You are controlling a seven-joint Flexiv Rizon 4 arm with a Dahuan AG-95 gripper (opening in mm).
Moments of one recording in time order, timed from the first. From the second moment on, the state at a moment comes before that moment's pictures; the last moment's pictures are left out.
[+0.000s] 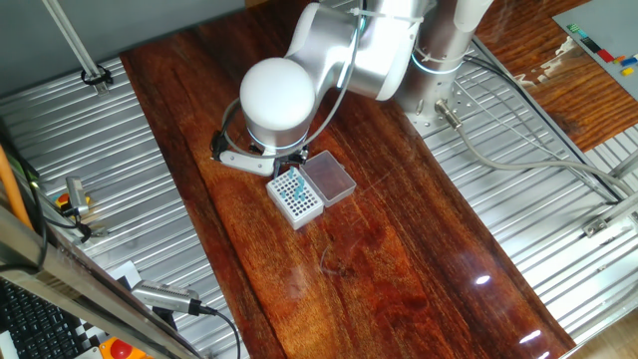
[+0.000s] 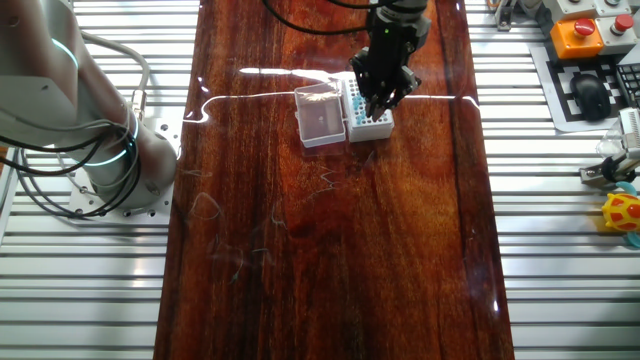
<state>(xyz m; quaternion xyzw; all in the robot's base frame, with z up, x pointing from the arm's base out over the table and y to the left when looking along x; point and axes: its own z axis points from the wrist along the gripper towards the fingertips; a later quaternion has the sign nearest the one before) 0.455 0.063 0.117 0.41 -0.90 0.13 0.11</state>
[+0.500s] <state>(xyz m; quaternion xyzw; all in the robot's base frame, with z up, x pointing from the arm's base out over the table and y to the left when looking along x) 0.455 0.062 0.119 0.41 -0.89 0.13 0.11</state>
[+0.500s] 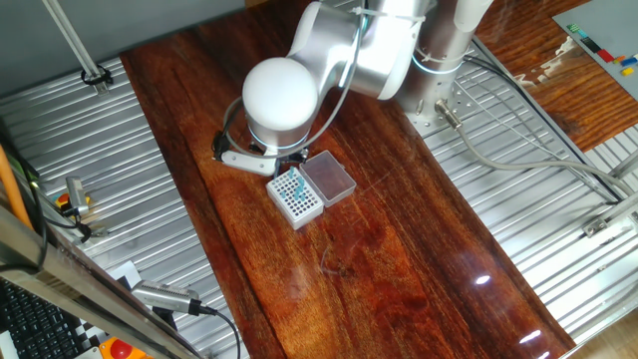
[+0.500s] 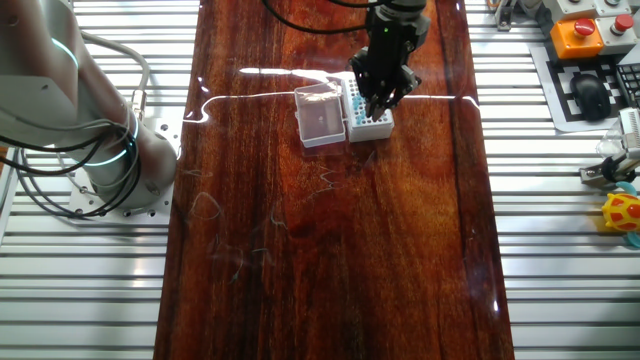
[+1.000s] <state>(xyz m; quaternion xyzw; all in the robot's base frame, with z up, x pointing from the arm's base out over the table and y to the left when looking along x) 0.455 0.062 0.116 0.41 -0.89 0.14 0.11</state>
